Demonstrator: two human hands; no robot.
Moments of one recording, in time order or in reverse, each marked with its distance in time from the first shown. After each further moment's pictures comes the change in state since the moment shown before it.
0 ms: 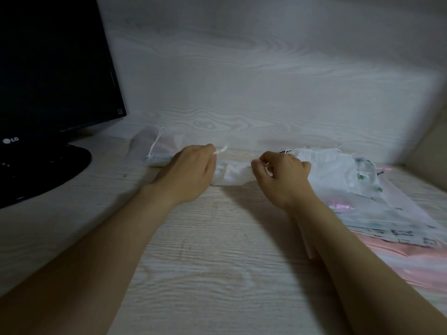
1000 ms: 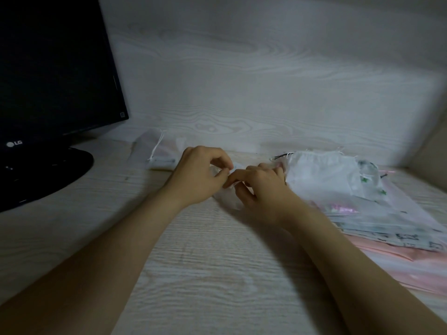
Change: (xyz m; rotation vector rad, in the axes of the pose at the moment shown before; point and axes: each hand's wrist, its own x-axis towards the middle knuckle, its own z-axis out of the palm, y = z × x) left_hand 0.000 0.020 0.001 -0.298 0.109 -0.015; right_hand -0.014 -0.024 0.007 -0.019 -0.277 -0.311
